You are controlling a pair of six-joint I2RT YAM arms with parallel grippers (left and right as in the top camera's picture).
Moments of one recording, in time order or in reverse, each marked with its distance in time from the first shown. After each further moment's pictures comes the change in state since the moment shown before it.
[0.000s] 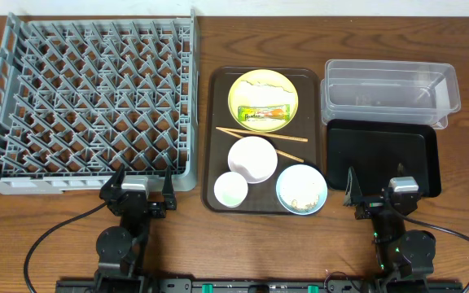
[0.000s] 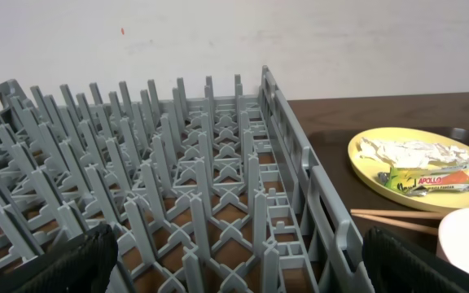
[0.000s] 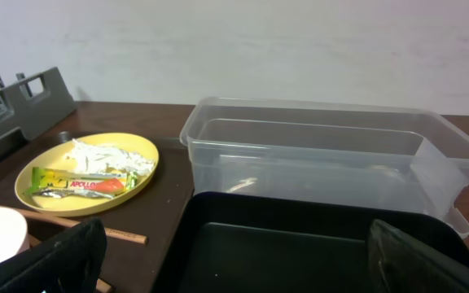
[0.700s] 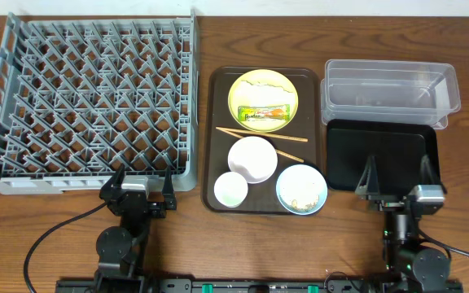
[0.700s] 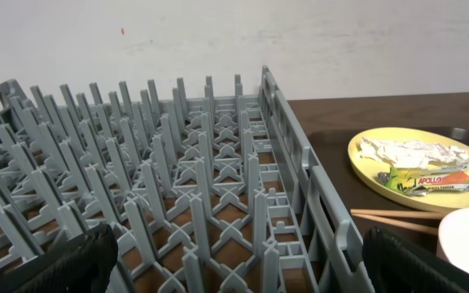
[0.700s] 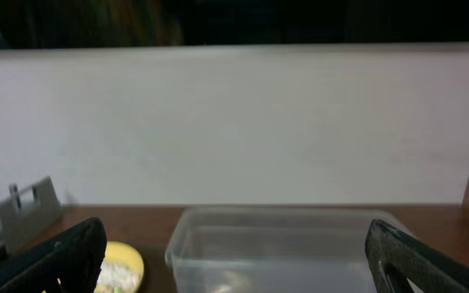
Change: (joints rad) left arm 0.000 0.000 0.000 0.000 0.000 0.000; right arm 0.000 0.011 0.046 0.265 0.067 0.005
